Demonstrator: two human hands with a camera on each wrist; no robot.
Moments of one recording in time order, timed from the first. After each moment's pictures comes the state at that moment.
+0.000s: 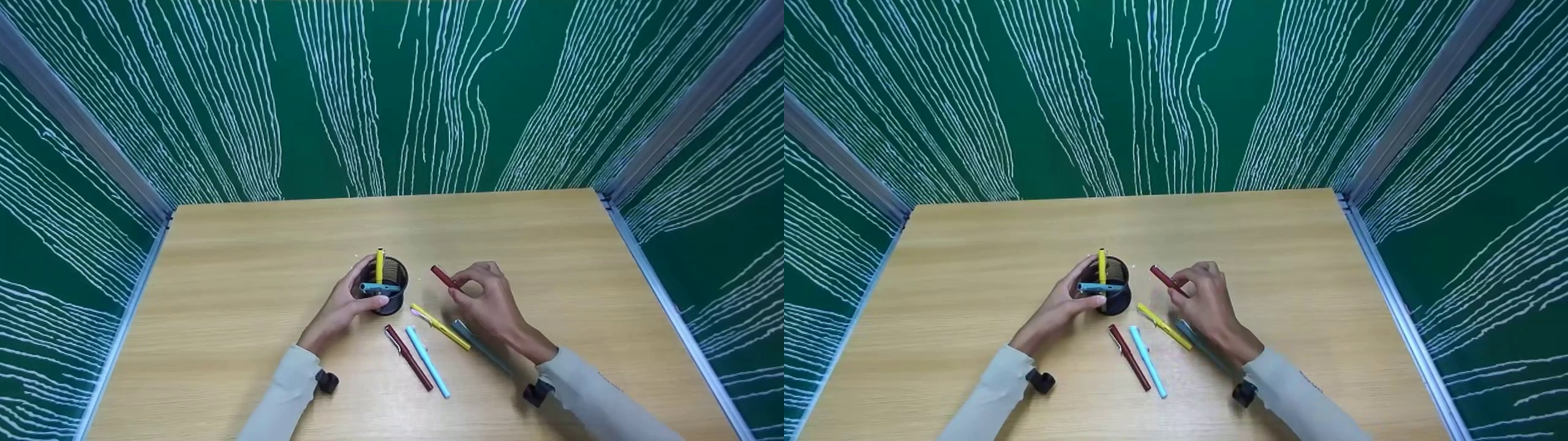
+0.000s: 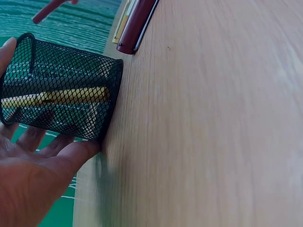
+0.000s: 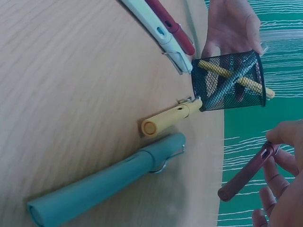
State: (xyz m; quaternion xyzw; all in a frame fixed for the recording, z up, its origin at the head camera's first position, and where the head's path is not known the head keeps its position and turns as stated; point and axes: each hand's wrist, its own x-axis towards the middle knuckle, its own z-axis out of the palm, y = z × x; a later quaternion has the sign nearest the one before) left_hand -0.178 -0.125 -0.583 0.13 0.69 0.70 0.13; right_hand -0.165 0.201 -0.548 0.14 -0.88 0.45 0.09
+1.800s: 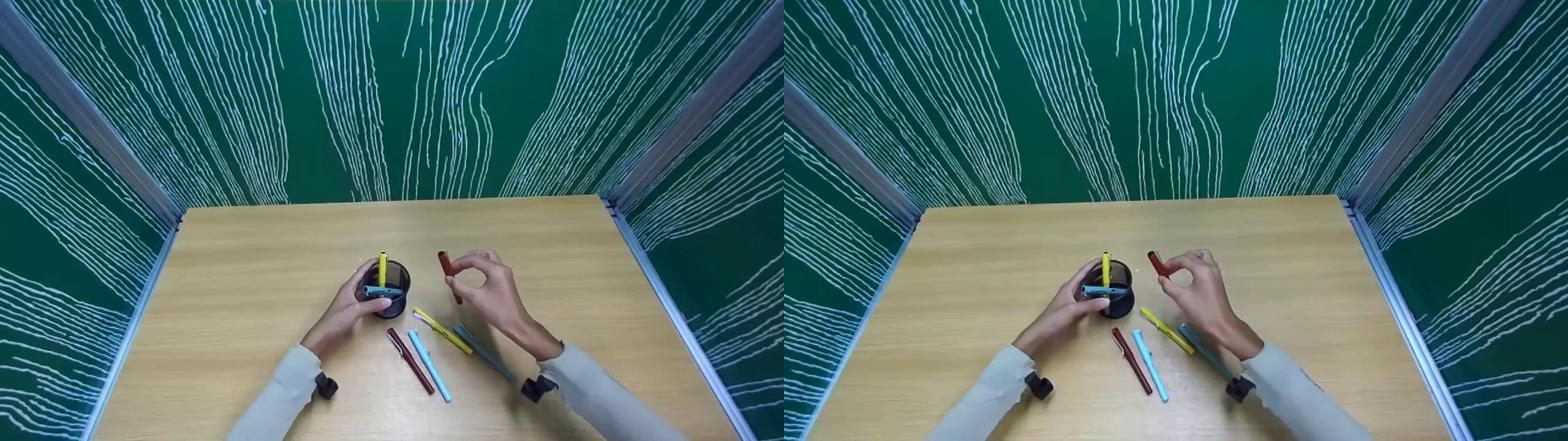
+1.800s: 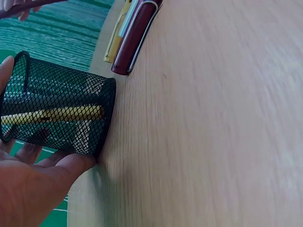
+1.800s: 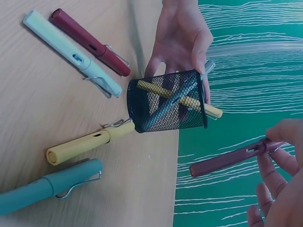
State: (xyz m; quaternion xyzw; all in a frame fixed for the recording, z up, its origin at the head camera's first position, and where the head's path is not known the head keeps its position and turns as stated) left_hand -0.174 -0.119 -0.576 0.09 0.69 0.71 0.14; right_hand -0.167 0.188 -0.496 0.14 -0.85 0.49 0.10
